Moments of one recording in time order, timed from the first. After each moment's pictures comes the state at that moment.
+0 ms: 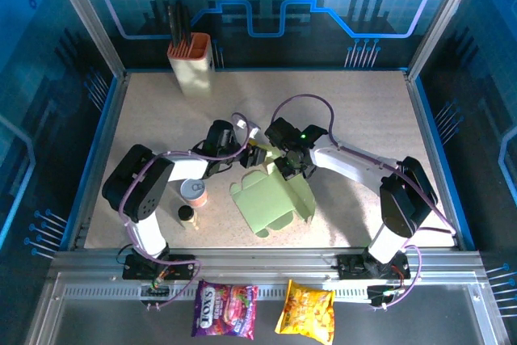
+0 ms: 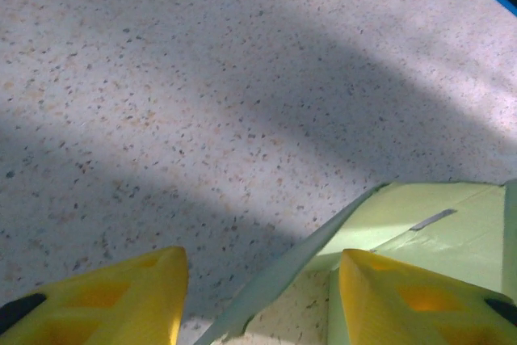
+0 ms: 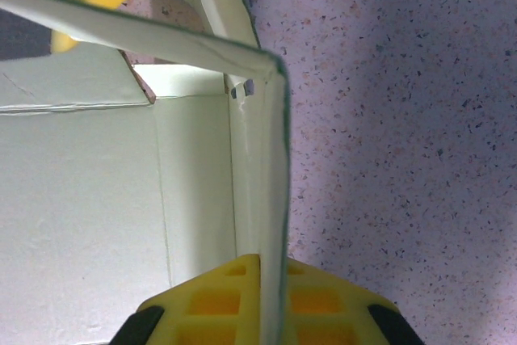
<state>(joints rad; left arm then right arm) -0.44 1.79 0.81 0.41 0.49 -0.11 0.75 1.67 1.28 -0.92 0.19 0.23</state>
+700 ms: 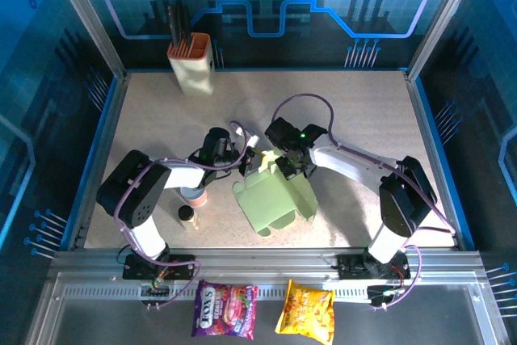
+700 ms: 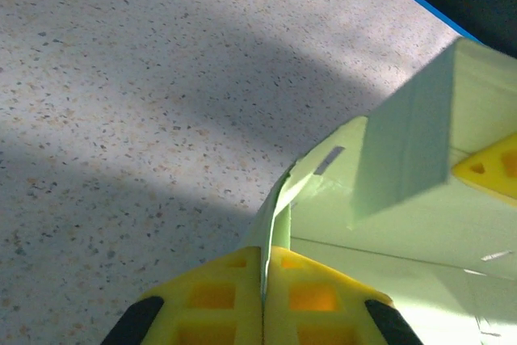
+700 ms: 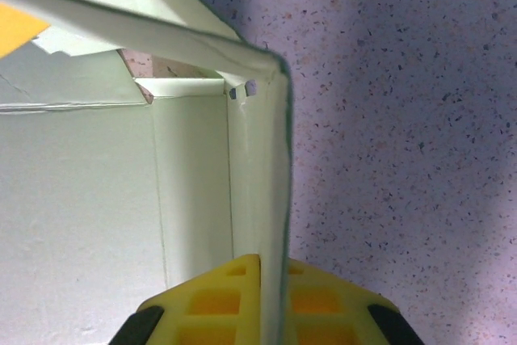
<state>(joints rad) -0.47 1.72 0.70 0.51 0.58 -0.12 0.75 1.68 1.29 -0.95 0.23 0.23</state>
